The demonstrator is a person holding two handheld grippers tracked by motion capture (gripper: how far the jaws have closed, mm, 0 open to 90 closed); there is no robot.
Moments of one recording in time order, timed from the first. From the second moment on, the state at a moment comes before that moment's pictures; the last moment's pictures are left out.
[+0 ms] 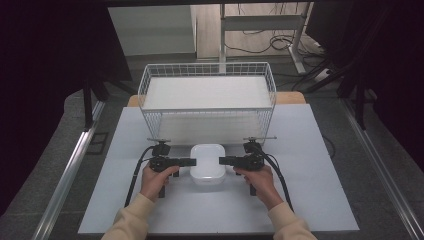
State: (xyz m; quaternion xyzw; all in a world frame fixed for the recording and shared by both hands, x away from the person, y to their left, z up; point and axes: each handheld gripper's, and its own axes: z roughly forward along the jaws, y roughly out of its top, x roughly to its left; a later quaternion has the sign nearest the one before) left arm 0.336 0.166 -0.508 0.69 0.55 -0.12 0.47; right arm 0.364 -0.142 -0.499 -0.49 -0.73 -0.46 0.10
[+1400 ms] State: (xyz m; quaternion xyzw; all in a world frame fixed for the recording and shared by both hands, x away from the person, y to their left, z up) left arm 0.293 0.170 -0.451 0.72 0.48 -0.02 0.50; right arm 0.322 -0.148 -0.449 -0.44 -0.74 -0.50 0.04
